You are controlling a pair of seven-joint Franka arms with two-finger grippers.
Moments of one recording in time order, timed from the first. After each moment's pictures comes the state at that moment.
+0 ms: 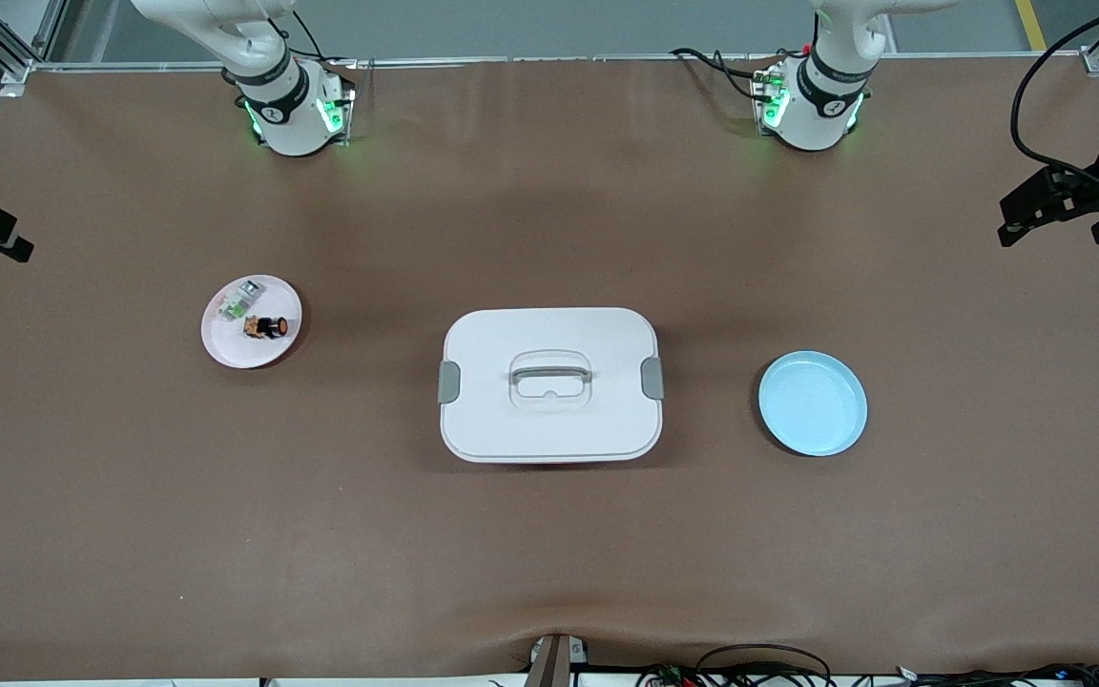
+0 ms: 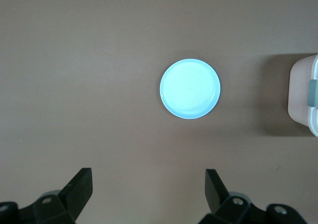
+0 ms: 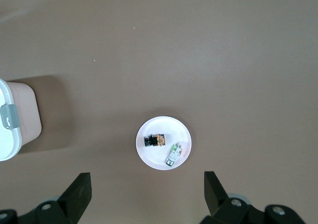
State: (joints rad) left arm 0.01 -0.05 -0.06 -1.57 0.04 1.55 -0.04; right arm 0.07 0.04 -0.18 -1.43 0.05 1.47 0.01
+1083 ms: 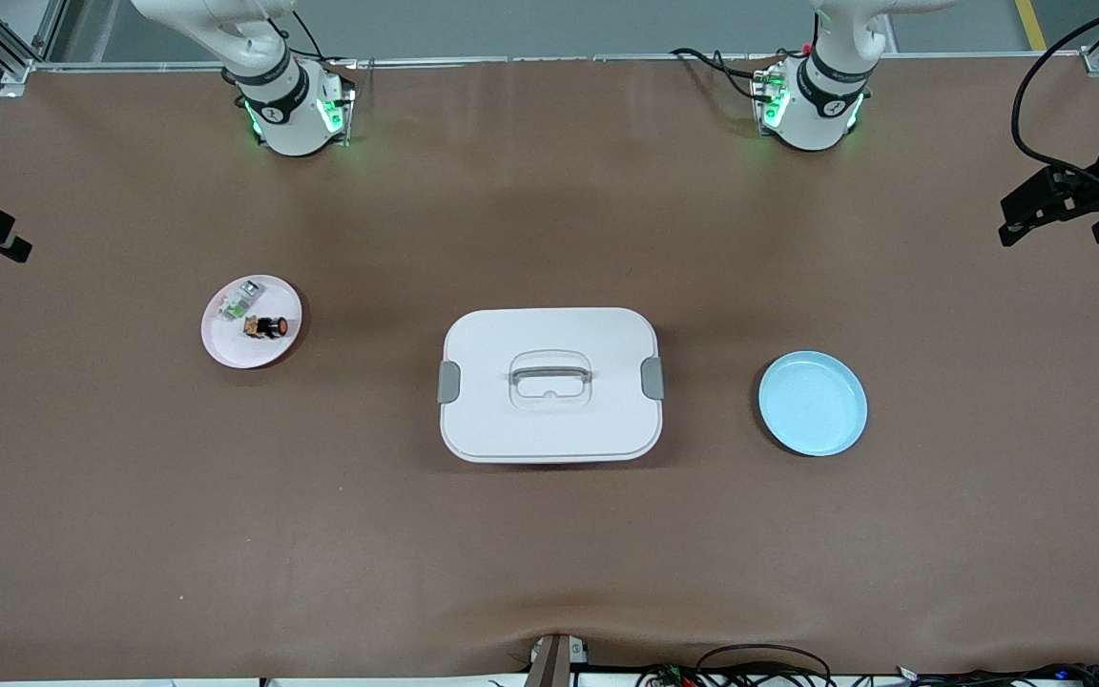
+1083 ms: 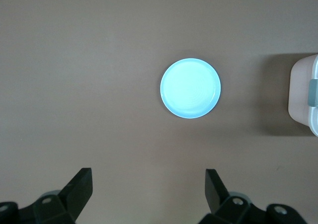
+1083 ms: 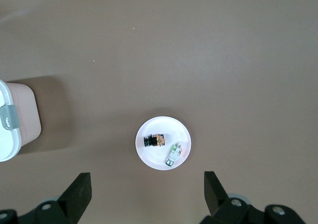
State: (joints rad) left arm 0.01 -0.05 -0.06 -1.57 0.04 1.55 -0.04; right arm 0.07 0.04 -0.18 -1.43 0.06 1.48 0.02
